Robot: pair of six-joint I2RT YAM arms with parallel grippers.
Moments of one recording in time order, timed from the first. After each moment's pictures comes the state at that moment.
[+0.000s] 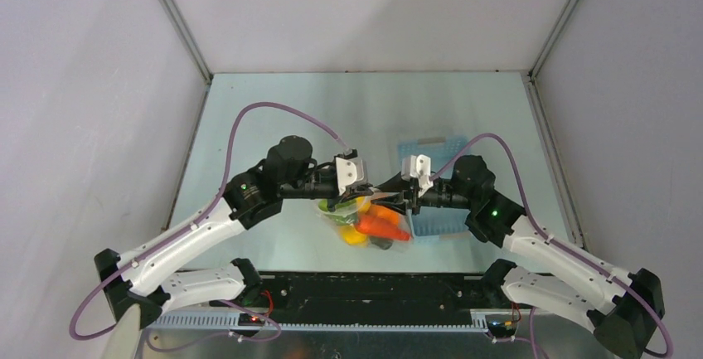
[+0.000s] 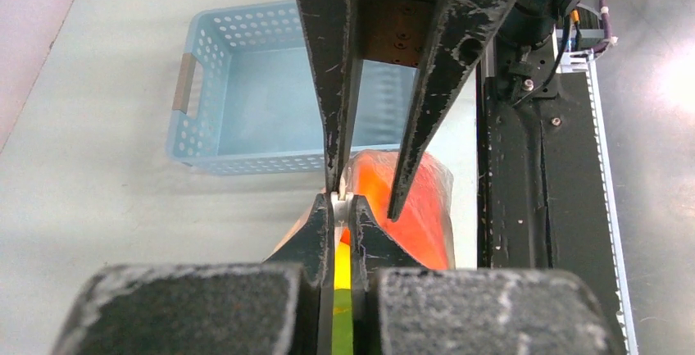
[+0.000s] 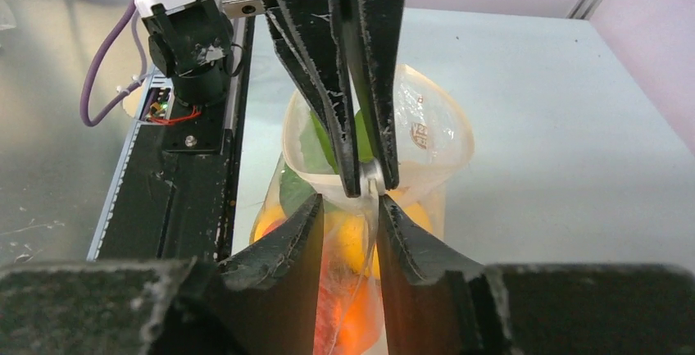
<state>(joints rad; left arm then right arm) -0.89 1.03 1.03 -0.36 0.48 0.34 0.79 0.89 0.68 0.15 -0.68 -0.19</state>
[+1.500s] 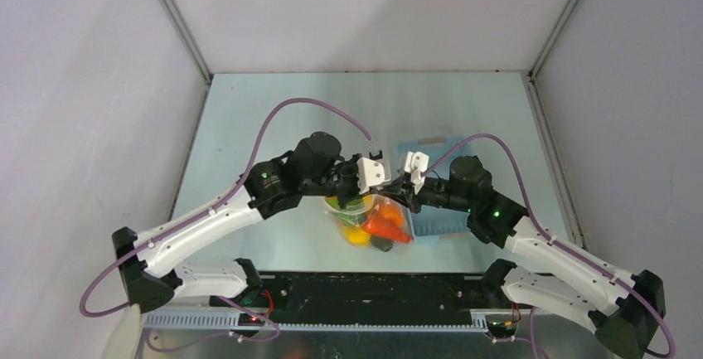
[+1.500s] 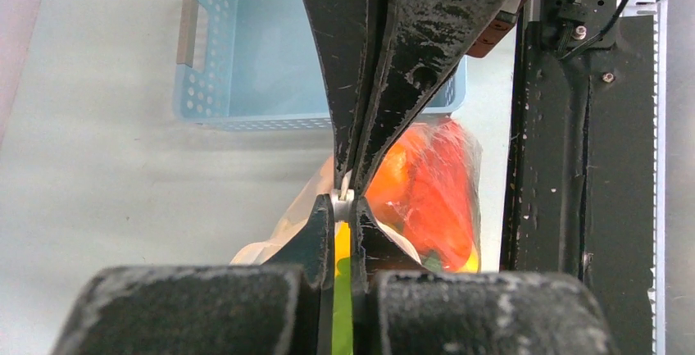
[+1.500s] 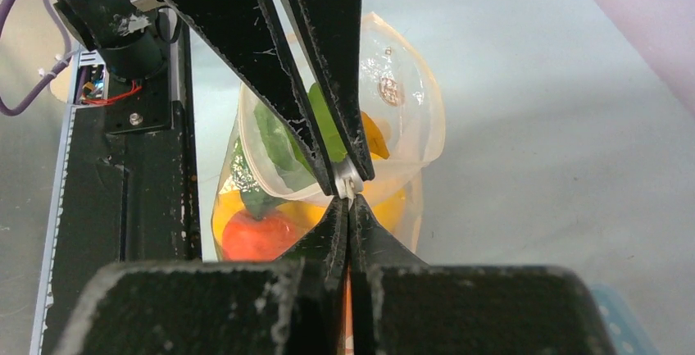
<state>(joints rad) -0.98 1.18 1.18 -0.54 0.29 0.41 0.80 0.88 0.70 0.02 -0.48 -0.20</state>
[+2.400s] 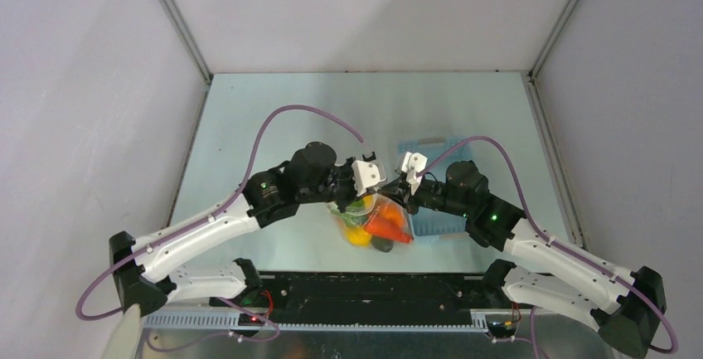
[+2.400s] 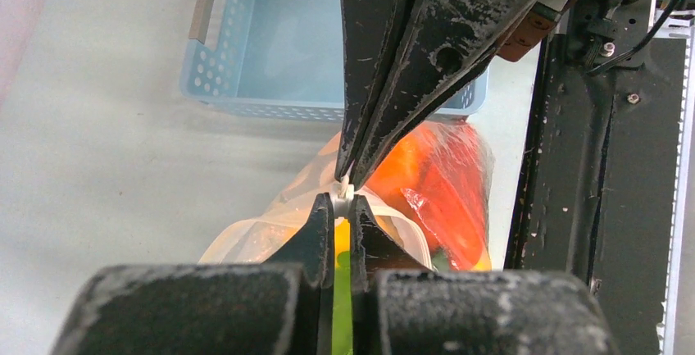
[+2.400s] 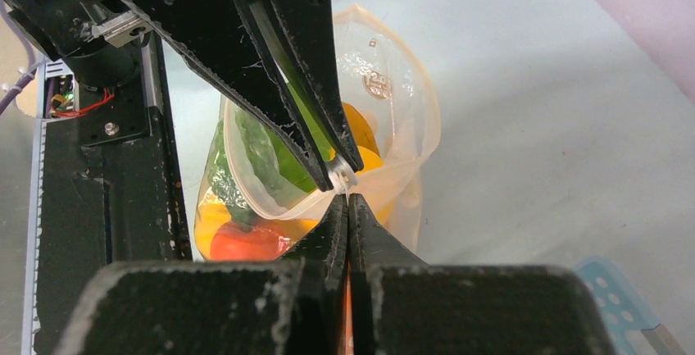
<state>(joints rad) -0.99 1.12 1.06 -0.43 0.21 0.32 0.85 0.87 0.68 0.03 -0.35 -0.17</state>
